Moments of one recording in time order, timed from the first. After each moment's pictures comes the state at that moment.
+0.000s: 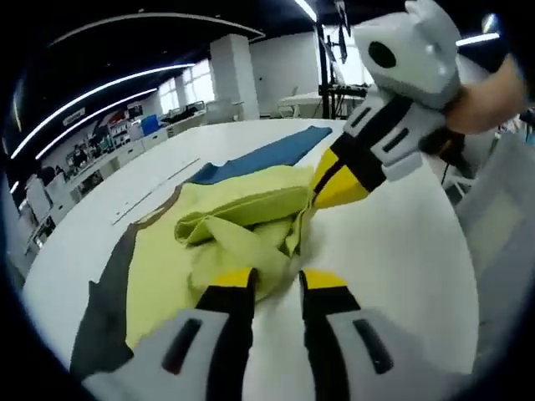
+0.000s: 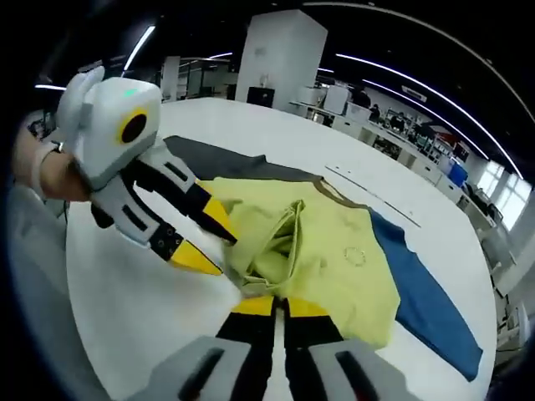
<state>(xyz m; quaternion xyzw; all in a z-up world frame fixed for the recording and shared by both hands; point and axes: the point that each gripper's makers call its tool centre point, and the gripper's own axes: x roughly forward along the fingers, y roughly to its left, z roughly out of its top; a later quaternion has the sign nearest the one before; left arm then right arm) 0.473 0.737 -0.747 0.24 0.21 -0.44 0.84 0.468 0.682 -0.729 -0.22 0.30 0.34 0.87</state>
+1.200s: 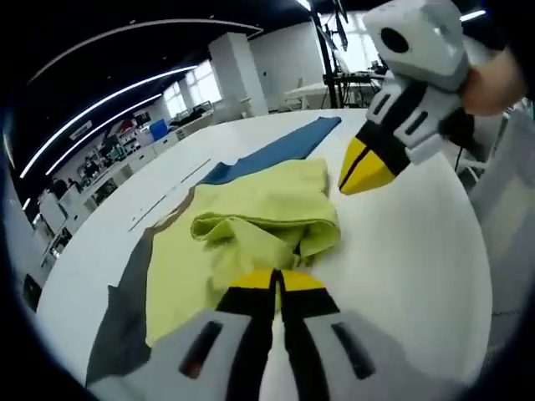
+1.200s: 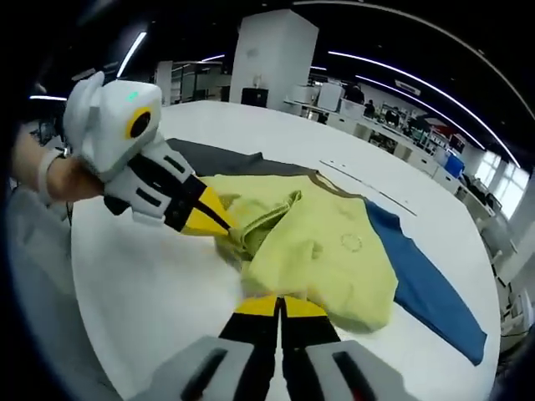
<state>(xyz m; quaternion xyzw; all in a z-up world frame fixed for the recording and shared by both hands) 0.474 0.755 -0.738 0.22 0.21 -0.41 0.86 0.451 0.667 -0.731 -0.20 0.30 0.33 0.87</state>
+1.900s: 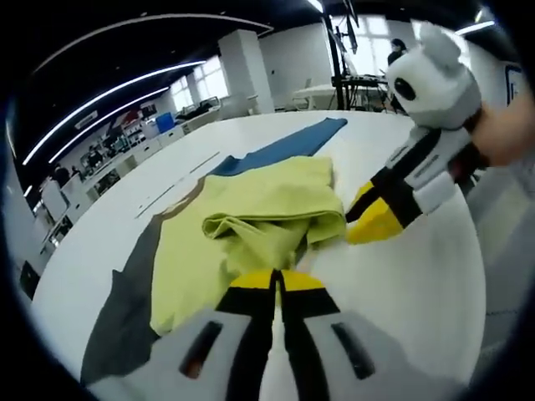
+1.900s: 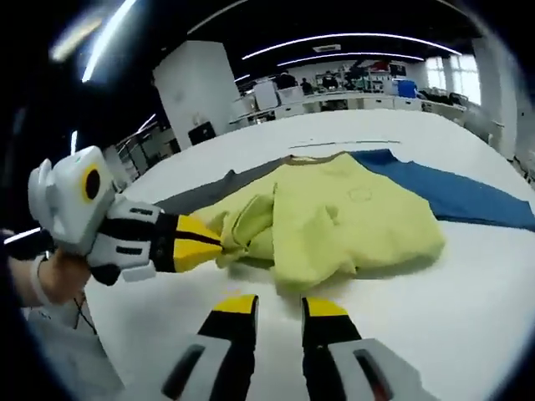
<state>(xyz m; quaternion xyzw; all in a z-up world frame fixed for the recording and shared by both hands) 0.471 0.767 -0.739 0.22 0.22 -0.40 0.86 0.448 0.701 -0.758 0.09 0.35 0.22 0.91</state>
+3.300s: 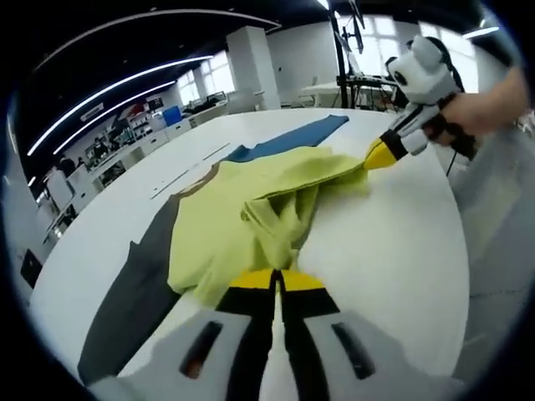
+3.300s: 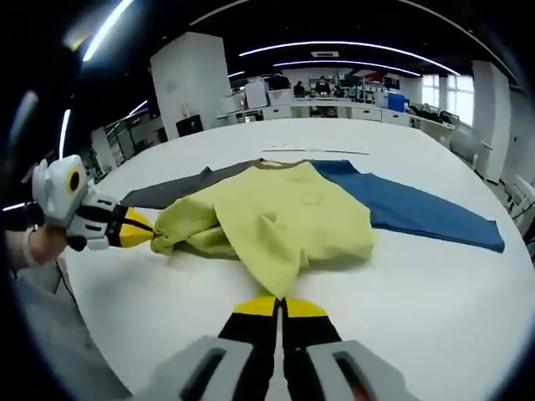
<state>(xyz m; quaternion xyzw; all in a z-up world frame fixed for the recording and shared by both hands) 0.439 0.817 -0.732 0.21 0.23 -0.39 0.87 0.429 0.627 -0.741 -0.03 0.34 0.22 0.91</state>
